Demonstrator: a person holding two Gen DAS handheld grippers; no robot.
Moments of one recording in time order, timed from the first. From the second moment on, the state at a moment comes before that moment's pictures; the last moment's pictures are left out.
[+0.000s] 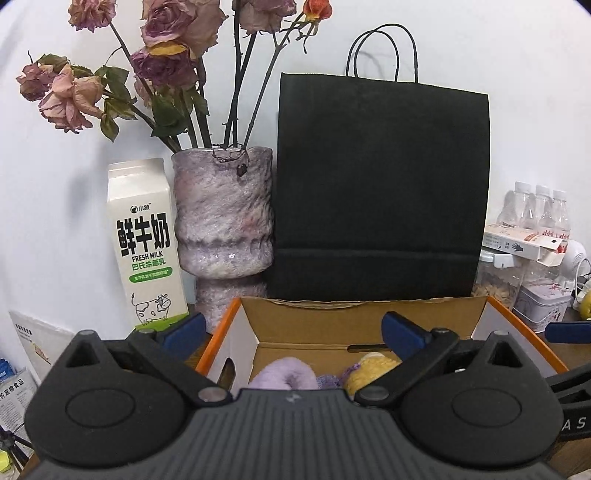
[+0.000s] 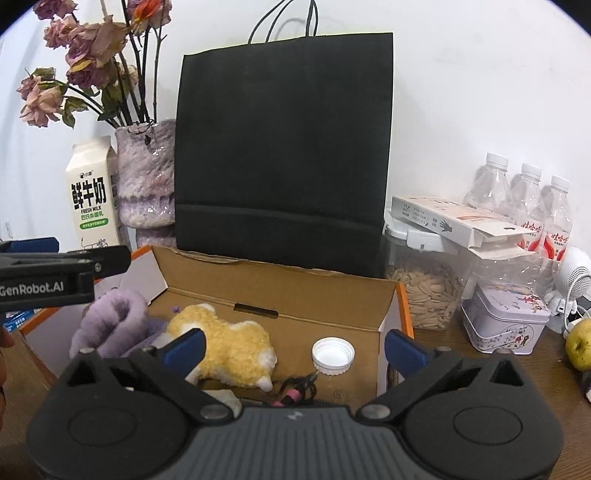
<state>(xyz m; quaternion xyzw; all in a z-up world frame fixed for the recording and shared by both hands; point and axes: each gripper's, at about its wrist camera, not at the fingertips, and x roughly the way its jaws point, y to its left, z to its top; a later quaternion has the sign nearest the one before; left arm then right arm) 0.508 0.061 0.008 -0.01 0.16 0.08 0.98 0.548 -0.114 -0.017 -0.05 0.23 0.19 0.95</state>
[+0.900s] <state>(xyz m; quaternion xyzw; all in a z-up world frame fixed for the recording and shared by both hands) 0.479 0.054 0.012 -0.01 0.15 0.07 0.99 0.524 -0.117 -0.007 -0.07 0.22 0.20 0.95</state>
